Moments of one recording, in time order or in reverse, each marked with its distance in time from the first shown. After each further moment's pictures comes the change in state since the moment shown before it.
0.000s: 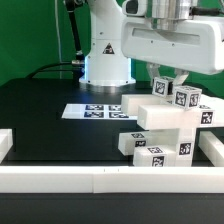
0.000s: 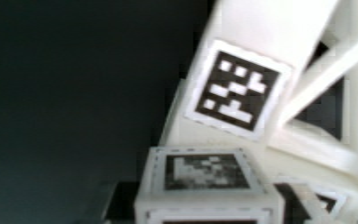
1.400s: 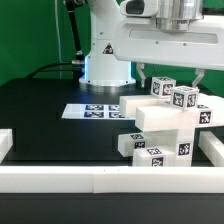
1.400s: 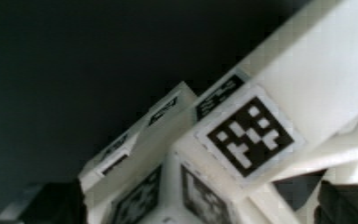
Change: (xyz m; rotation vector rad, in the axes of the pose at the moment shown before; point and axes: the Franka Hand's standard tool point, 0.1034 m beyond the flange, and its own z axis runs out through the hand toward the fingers) arm -0.004 -0.002 0.000 -0.009 0.007 -0.609
